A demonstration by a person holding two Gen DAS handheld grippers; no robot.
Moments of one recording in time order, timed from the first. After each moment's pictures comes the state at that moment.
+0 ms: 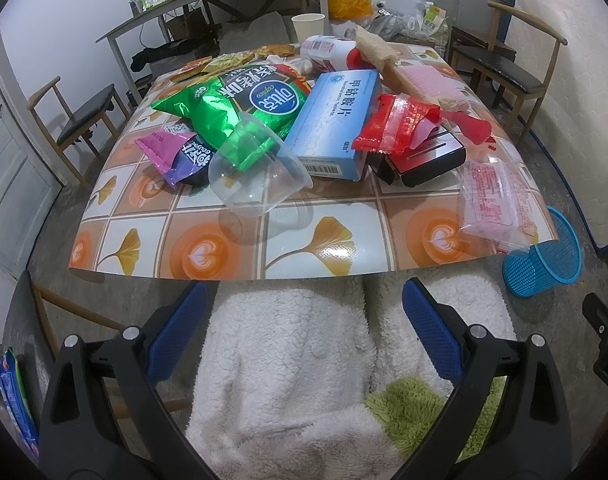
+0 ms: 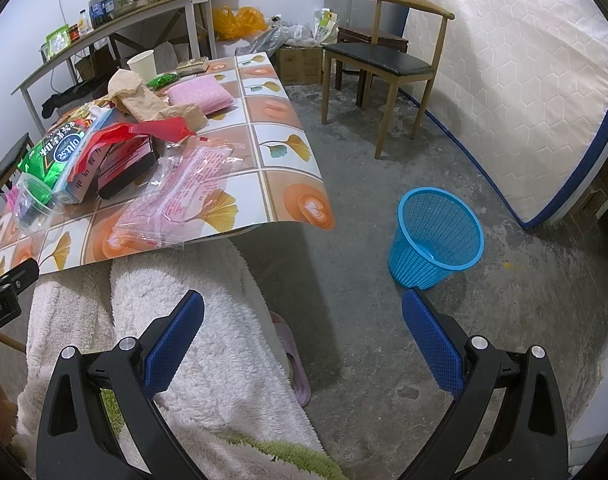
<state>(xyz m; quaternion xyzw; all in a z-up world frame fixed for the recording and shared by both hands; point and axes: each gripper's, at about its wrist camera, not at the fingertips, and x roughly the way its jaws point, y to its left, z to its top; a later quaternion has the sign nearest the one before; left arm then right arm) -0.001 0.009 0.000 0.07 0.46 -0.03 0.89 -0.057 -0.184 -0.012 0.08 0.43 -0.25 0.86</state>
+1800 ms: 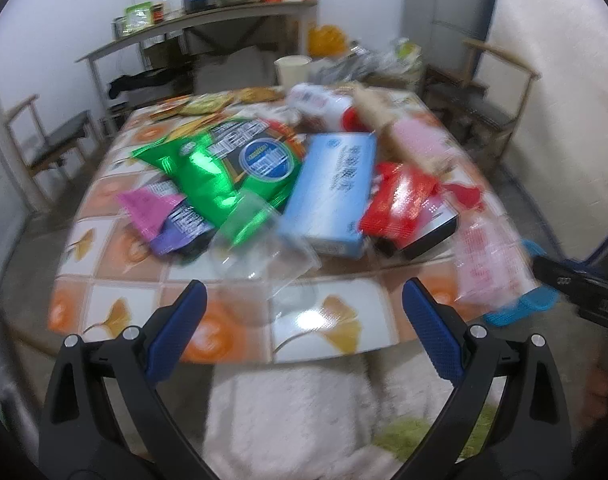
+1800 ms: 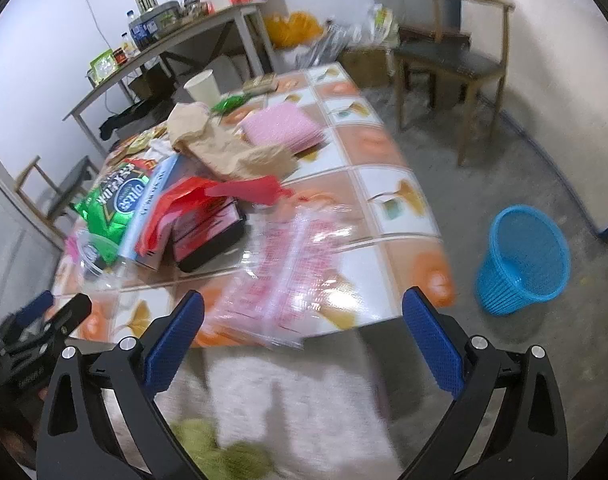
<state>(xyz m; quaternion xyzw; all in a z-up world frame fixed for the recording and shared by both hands) 0.028 0.043 0.018 0.03 0.39 -0.13 0.91 0.033 -0.187 -0.003 0.17 0.42 -0.11 0.88</state>
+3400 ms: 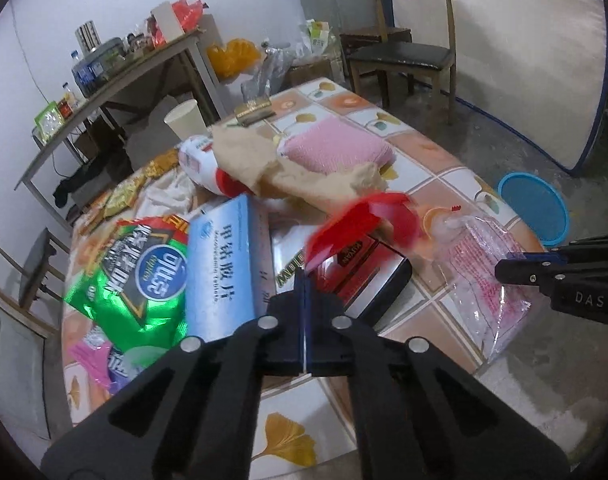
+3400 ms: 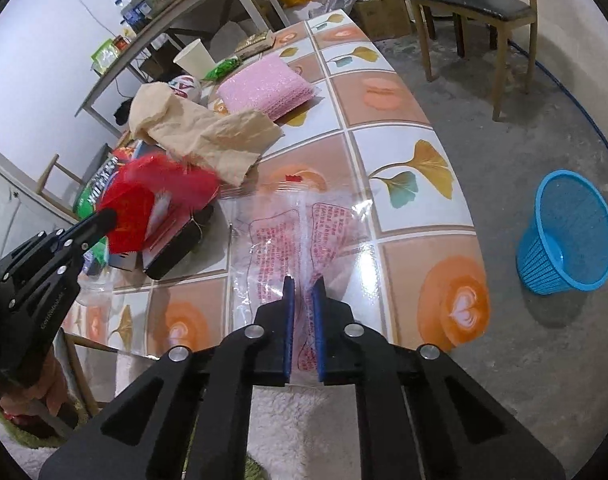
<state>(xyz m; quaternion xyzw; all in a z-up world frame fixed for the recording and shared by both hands) 0.085 -0.077 0.019 0.23 0.36 -0.20 0.88 0.067 -0.243 -0.047 0.24 0.47 -0.04 0.85</state>
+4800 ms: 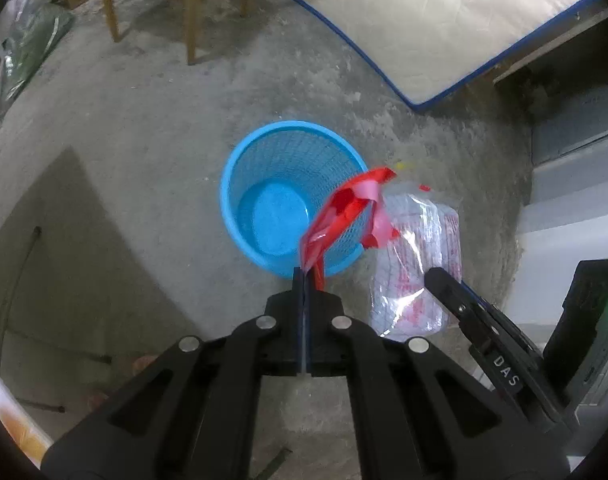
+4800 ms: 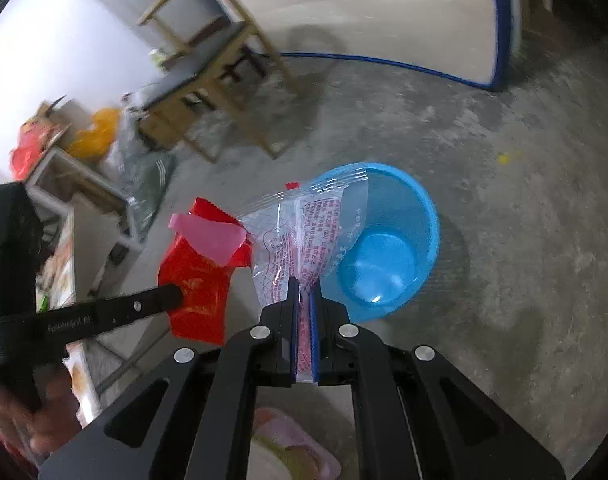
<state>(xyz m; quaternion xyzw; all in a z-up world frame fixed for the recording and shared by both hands) 0.115 -0.541 -0.112 0.16 0.62 -0.43 0.63 -0.071 -0.587 -0.116 0.41 0.35 -0.34 0.77</state>
